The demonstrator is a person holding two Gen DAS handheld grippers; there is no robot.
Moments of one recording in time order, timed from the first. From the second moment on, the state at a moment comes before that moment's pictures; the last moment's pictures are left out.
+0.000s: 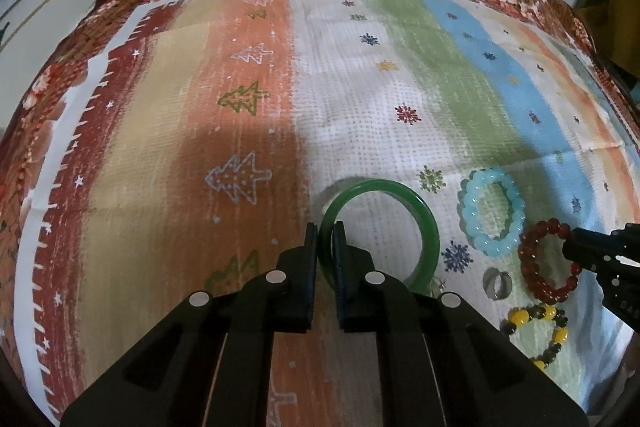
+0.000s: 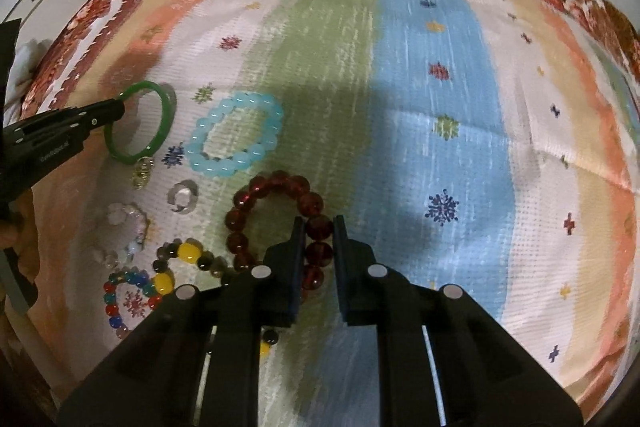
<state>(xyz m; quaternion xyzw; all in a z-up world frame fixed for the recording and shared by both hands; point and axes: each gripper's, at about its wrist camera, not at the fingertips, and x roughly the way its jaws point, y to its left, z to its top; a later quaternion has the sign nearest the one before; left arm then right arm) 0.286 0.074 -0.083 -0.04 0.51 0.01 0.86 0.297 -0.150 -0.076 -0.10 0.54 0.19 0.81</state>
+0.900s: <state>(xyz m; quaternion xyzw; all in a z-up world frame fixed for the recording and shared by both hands) 0.160 0.041 0.003 -0.07 0.42 -0.05 0.91 0.191 -0.162 0.023 -0.07 0.43 0.23 0.87</state>
